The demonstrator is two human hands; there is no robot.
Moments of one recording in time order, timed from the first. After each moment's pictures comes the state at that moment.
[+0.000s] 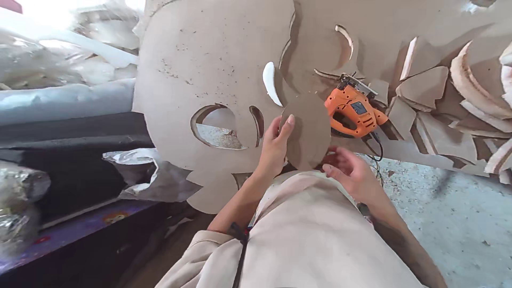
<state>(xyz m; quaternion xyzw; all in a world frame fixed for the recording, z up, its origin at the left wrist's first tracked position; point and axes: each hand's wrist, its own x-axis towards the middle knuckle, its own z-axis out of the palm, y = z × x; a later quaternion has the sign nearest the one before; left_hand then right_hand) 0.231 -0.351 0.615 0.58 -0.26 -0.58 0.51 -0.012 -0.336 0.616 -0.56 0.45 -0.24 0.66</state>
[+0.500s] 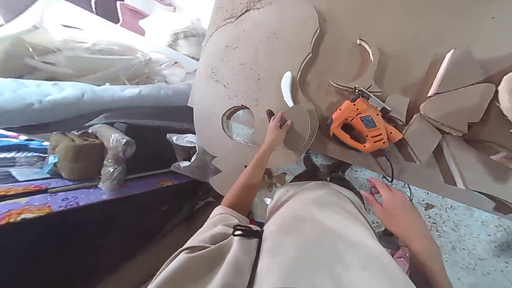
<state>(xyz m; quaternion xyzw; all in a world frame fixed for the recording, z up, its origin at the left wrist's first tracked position) 0.282 -0.387 0.500 0.78 -0.42 -0.36 0.28 -0.162 -0.335 0.555 -0.74 0.51 0.03 0.43</state>
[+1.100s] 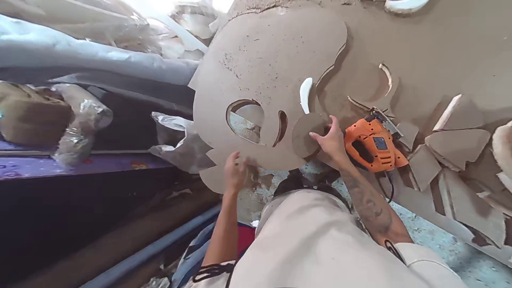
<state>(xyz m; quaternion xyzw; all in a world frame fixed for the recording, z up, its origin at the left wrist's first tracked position) 0.363 -0.161 0.525 0.90 -0.31 -0.18 0.23 0.106 -0.467 0.496 -0.68 0.54 -0.14 0.48</state>
